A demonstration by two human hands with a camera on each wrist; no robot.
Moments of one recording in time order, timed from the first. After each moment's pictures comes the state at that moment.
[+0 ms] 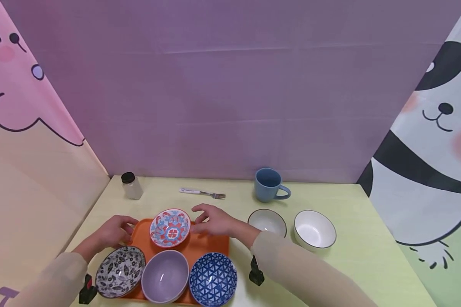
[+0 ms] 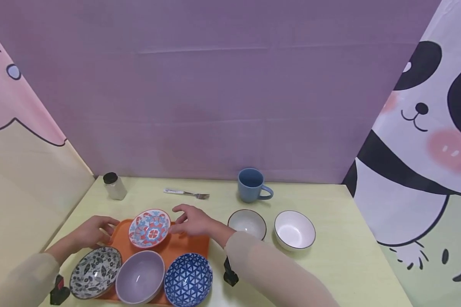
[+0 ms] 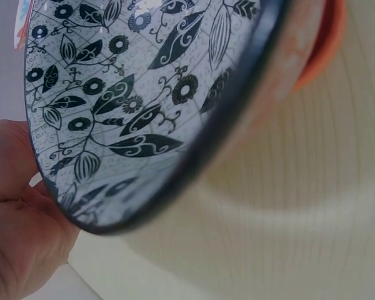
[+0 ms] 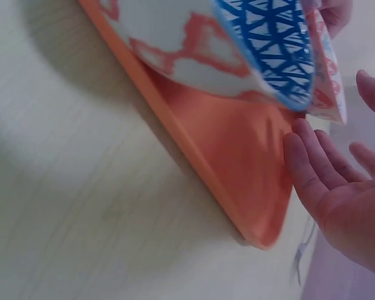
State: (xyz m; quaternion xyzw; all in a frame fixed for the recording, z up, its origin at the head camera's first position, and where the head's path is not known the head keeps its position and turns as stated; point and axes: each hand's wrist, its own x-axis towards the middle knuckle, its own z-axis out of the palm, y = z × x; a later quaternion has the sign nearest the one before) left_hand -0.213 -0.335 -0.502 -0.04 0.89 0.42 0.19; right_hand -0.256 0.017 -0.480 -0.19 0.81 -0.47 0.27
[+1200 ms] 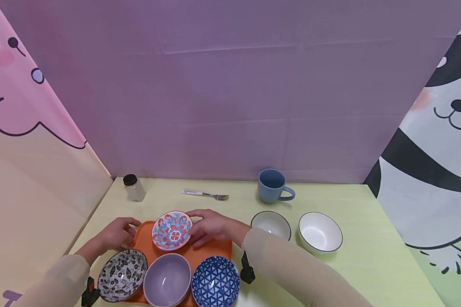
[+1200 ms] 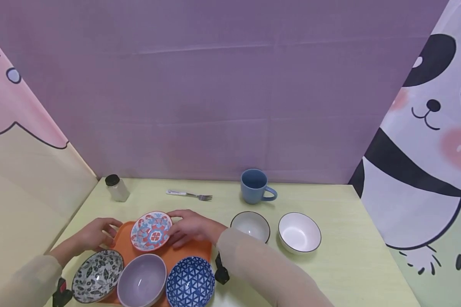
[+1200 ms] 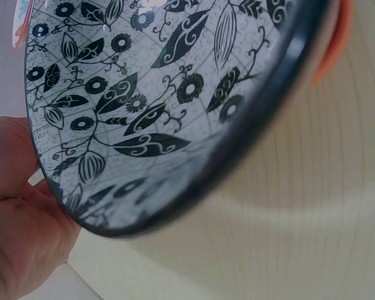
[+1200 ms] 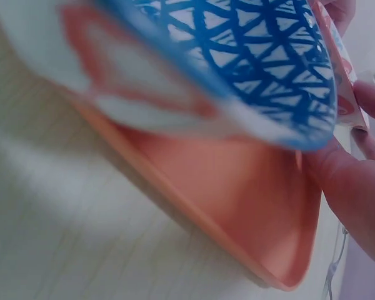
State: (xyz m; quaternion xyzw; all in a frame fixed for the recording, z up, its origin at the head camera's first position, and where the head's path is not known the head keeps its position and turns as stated) left_hand -0.202 -0.336 -0.500 -0.06 0.88 0.43 0.20; right_hand -0.257 -0.011 -0.504 -0.12 0.67 -0.60 0.41
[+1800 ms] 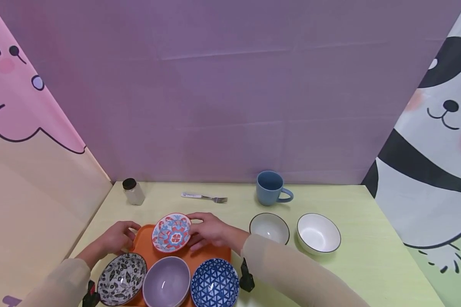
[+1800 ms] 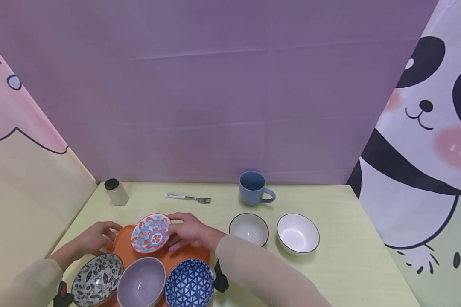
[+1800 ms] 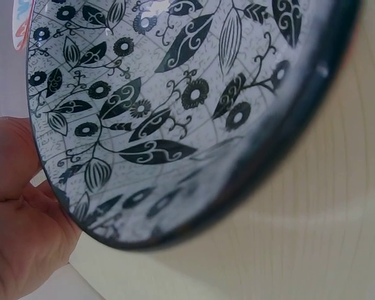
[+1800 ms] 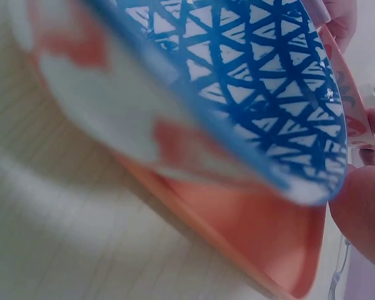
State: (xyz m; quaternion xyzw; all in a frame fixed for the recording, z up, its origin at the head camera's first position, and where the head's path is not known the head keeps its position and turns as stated) left_hand -0.207 -0.340 -0.501 -0.07 0.88 0.42 0.21; right_hand -0.245 -0.021 -0.506 -0.08 0.67 -0.64 0.36
